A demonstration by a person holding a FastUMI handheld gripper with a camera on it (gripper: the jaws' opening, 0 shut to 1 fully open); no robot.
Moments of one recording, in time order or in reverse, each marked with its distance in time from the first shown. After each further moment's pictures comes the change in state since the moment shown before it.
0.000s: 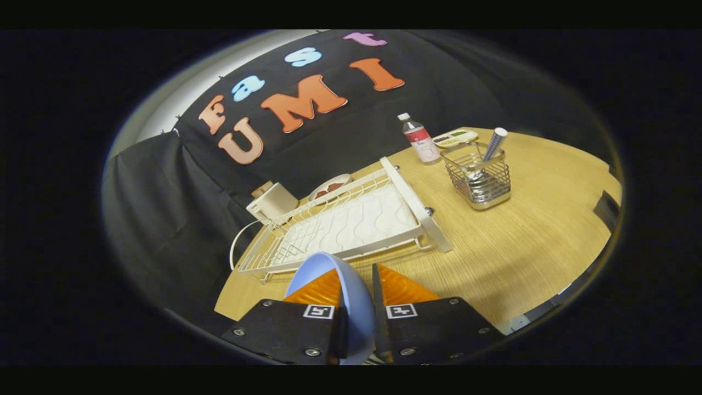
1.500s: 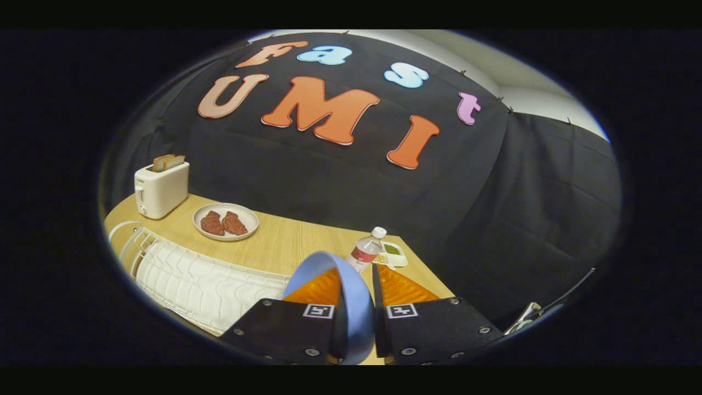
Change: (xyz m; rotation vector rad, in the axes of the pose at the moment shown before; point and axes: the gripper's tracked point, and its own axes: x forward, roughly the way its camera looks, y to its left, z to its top) arm 0.074 0.044 0.271 -0.772 -0.296 -0.628
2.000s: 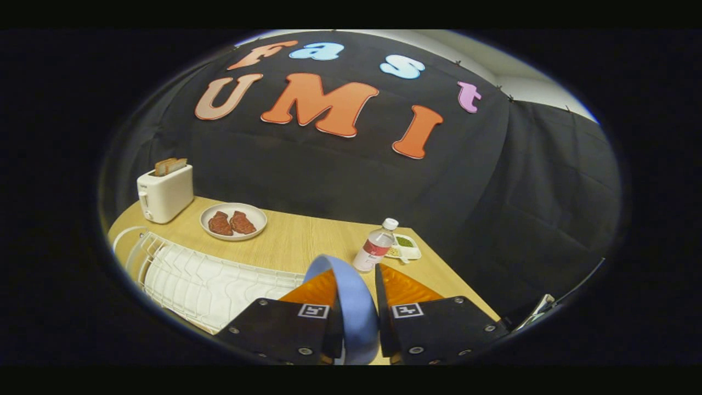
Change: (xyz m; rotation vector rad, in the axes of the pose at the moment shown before) arm 0.010 0.014 -0.023 0.025 0.060 0.046
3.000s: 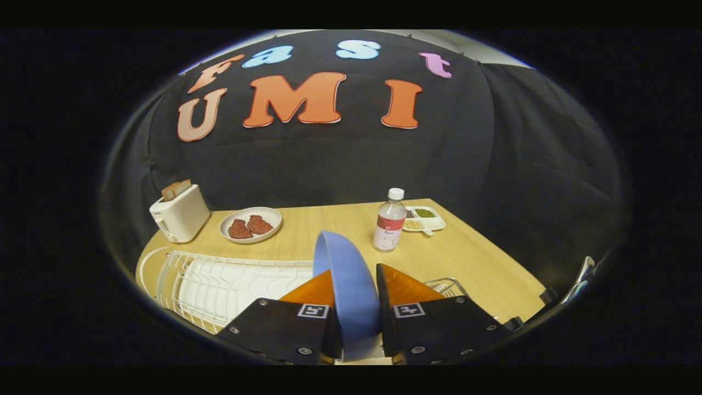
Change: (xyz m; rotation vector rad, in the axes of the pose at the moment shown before) arm 0.005 -0.002 -0.040 0.216 0.110 0.109
